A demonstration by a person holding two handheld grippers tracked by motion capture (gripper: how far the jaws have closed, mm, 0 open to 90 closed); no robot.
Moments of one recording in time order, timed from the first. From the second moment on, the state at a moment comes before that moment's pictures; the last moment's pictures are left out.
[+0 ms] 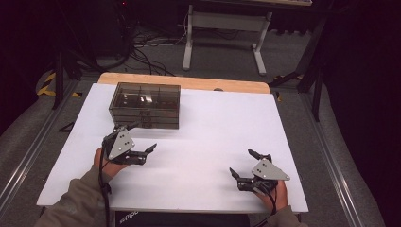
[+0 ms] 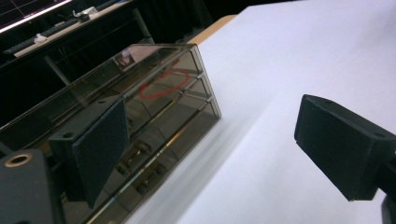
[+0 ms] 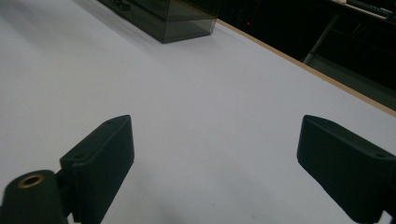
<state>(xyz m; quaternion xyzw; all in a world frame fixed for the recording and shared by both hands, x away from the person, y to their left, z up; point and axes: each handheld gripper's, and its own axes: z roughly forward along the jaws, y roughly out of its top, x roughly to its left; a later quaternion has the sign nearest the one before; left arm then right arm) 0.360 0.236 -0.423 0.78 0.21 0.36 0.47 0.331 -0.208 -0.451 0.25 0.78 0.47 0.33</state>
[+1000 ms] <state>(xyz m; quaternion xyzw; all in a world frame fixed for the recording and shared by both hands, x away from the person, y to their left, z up) 0.329 0.277 -0.456 0.80 0.25 0.34 0.43 0.328 -0.202 -0.452 0.24 0.79 0.47 0.32</state>
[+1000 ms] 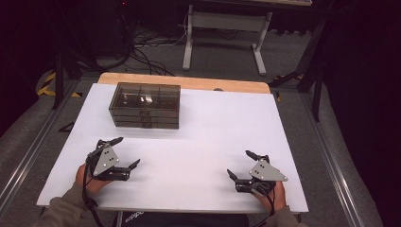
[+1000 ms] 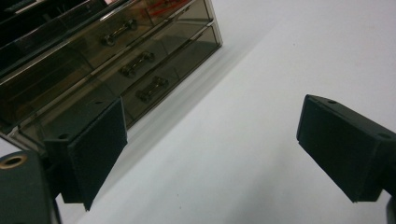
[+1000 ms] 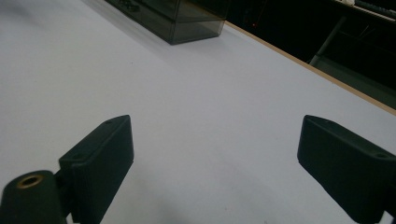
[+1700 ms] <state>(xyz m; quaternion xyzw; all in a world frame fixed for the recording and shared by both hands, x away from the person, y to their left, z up) 0.310 0.292 -0.462 0.80 0.28 0.33 0.41 0.333 -0.201 -0.452 0.24 0.79 0.47 0.32</state>
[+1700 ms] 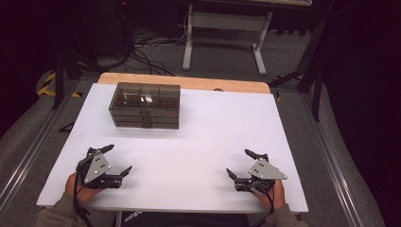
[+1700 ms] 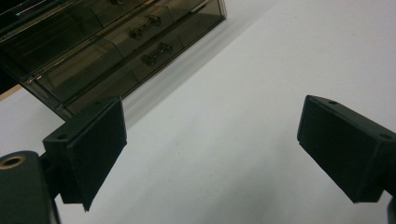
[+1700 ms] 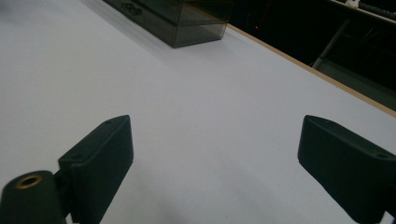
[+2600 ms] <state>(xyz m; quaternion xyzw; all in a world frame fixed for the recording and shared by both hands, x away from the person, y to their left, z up) 0.314 0.299 -0.460 0.79 0.29 0.34 0.42 0.341 -0.193 -0.454 0.24 0.79 0.47 0.31</state>
